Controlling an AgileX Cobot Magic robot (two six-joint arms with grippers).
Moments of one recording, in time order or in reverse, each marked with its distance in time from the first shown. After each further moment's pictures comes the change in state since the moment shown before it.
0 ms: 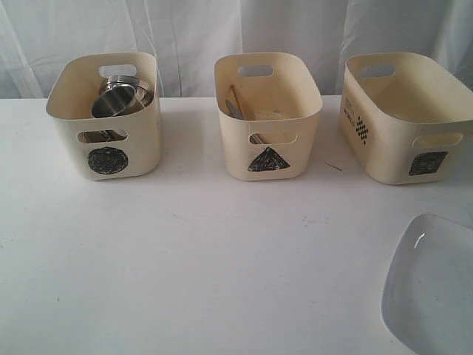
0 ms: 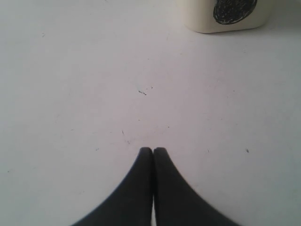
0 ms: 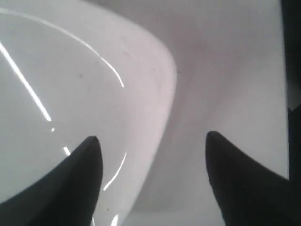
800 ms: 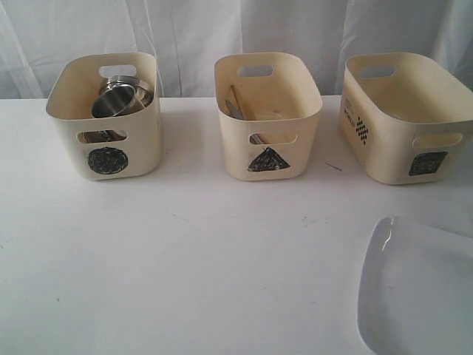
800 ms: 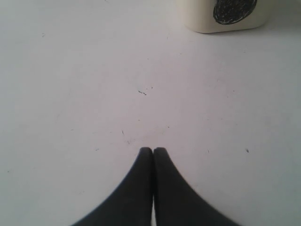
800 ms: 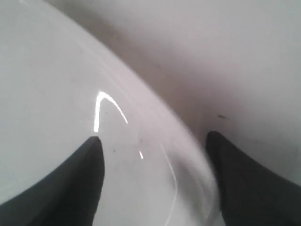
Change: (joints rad) left arm 0.000 0.000 0.000 0.001 0.000 0.000; right arm -0.045 0.246 -0.006 0.486 -0.046 -0.781
